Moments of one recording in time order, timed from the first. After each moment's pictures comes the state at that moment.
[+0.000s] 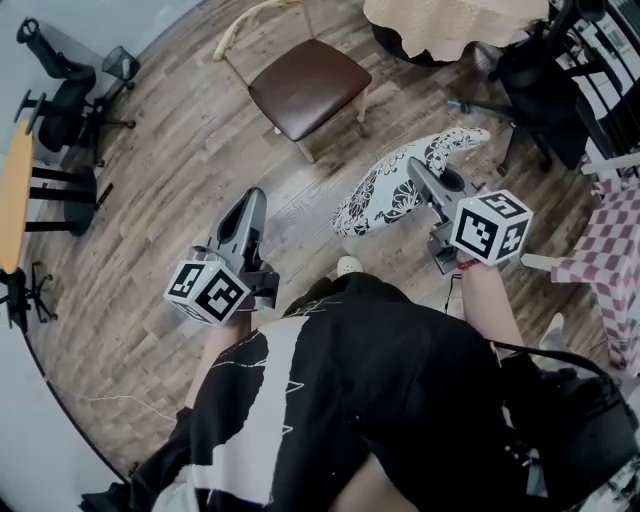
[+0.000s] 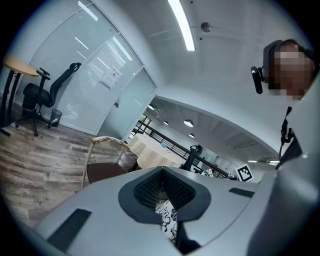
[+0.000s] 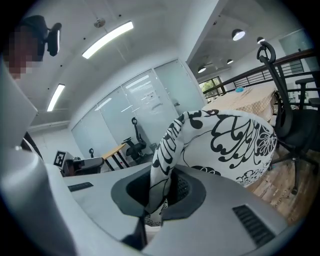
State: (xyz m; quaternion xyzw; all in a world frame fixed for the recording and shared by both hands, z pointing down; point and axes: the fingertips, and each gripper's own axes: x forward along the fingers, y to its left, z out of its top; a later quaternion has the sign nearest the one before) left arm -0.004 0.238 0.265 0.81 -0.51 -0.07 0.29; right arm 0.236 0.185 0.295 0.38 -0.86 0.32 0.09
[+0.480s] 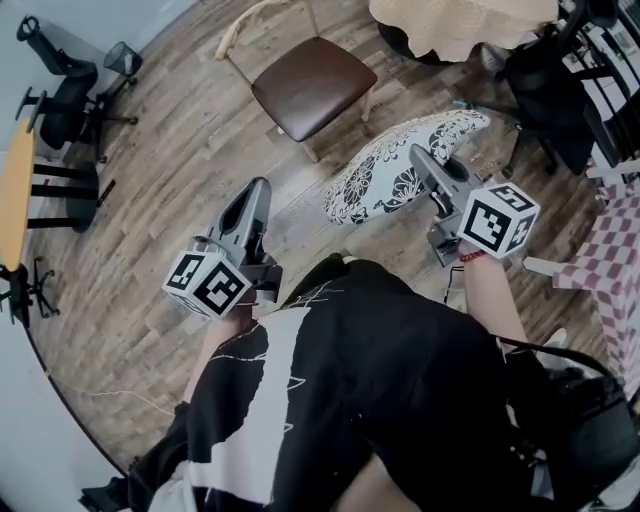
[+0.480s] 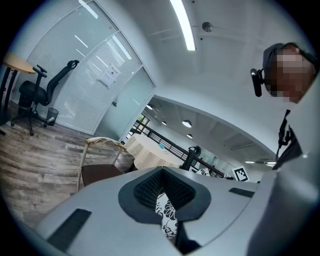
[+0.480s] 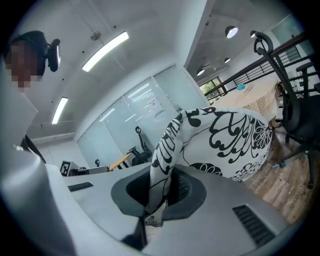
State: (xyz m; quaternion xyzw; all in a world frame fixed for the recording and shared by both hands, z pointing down) left arm 0.002 0.206 0.257 0.81 -0.50 -0.07 0.29; right arm 0.231 0.149 0.282 0.36 -0.87 0.34 0.02
